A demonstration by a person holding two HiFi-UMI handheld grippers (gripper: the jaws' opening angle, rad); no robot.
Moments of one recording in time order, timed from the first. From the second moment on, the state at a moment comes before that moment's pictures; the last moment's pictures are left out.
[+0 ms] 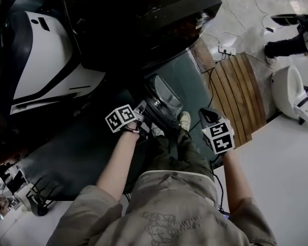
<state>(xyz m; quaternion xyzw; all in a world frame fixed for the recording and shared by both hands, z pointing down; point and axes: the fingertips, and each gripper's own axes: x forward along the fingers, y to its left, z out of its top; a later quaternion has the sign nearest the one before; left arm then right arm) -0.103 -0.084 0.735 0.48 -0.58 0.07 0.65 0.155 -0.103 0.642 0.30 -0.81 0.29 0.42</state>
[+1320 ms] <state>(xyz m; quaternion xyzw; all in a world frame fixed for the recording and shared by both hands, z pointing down) -0.077 -0.285 0.733 0.33 -0.64 -0.31 0.62 0.230 -0.121 0.679 0.35 -0.77 0.33 0.41</state>
